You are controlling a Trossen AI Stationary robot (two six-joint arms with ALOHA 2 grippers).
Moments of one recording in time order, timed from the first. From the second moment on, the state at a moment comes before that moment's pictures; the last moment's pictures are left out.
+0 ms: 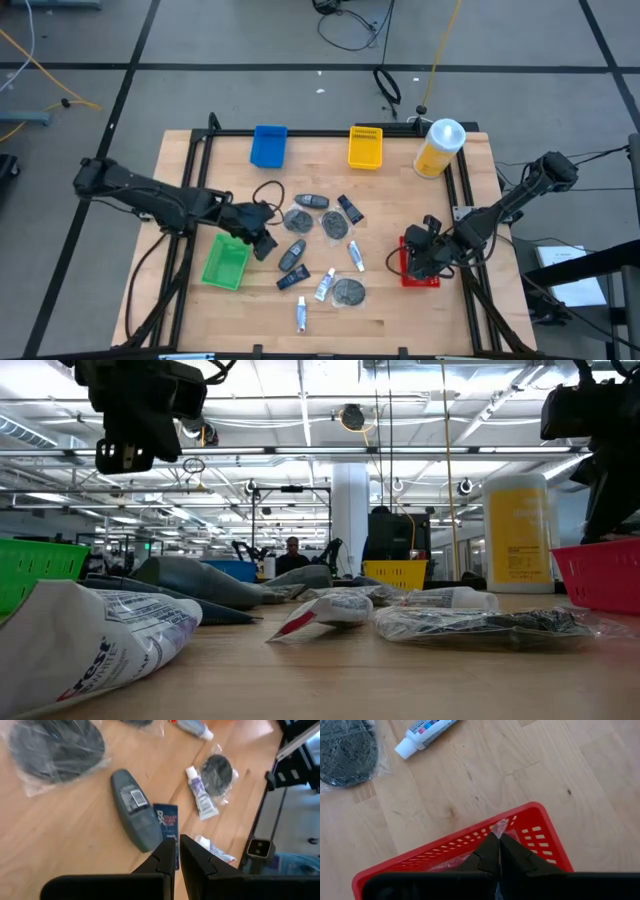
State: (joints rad) left arm -0.20 1.20 0.81 -0.45 0.09 -0.95; right arm 0.61 1.13 0.64 -0.75 0.36 0.99
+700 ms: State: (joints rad) left arm -0.18 1.32 0.81 -0.34 0.15 -0.94; right arm 0.60 0.98 0.64 -0.75 0.33 1.09
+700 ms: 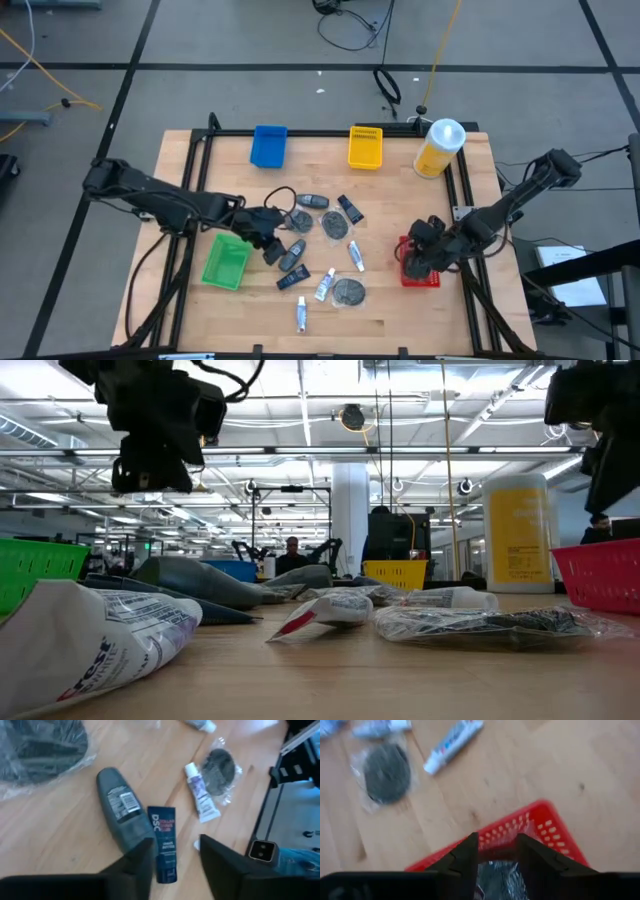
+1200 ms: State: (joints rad) left arm -0.11 1.41 0.82 -0.22 0.24 -1.00; right arm 0.60 0.88 0.64 -0.76 0.49 1.02
